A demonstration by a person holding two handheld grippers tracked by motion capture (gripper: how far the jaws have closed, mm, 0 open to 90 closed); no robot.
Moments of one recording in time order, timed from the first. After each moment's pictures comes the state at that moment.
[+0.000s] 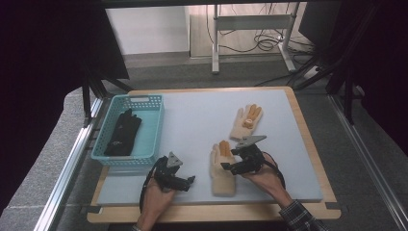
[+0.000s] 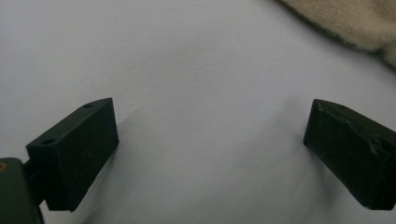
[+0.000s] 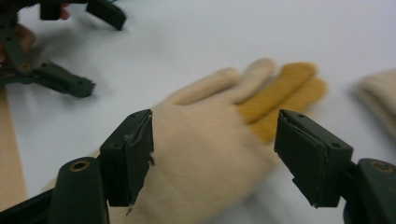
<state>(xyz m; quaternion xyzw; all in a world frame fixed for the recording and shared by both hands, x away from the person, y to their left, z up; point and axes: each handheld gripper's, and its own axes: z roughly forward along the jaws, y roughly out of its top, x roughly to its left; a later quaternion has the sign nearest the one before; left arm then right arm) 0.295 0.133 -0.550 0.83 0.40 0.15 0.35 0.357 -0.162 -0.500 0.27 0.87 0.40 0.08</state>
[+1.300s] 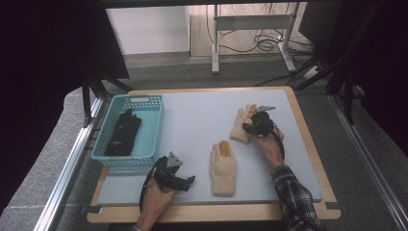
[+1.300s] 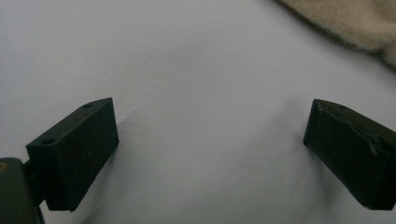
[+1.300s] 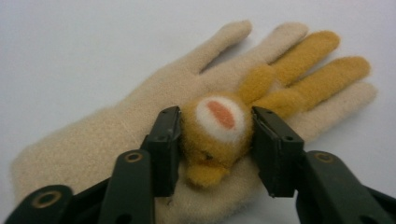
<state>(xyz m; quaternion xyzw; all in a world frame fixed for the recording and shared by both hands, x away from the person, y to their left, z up) 0.295 0.133 -0.550 0.83 0.40 0.15 0.35 0.491 -0.203 -0.522 0.44 0.80 0.33 0.22</state>
